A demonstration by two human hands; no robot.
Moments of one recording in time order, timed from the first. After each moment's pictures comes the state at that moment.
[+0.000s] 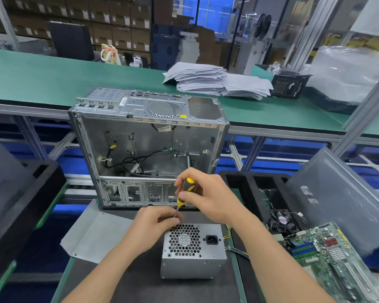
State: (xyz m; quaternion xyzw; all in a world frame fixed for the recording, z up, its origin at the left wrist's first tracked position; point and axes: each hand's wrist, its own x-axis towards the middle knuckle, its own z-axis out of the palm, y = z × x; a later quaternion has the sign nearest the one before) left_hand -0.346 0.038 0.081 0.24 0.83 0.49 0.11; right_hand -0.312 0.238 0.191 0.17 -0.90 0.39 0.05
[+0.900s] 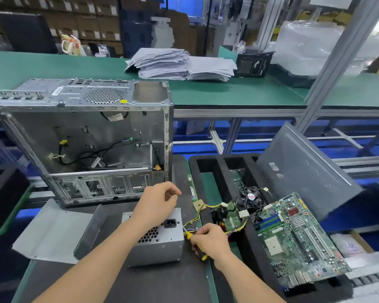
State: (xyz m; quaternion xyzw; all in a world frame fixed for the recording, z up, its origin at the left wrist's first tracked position) left_hand -0.329 0.161 0.104 0.22 0.90 0.38 0.09; right_hand -0.218 0.327 0.009 -0.36 -0.75 0.54 -0.09
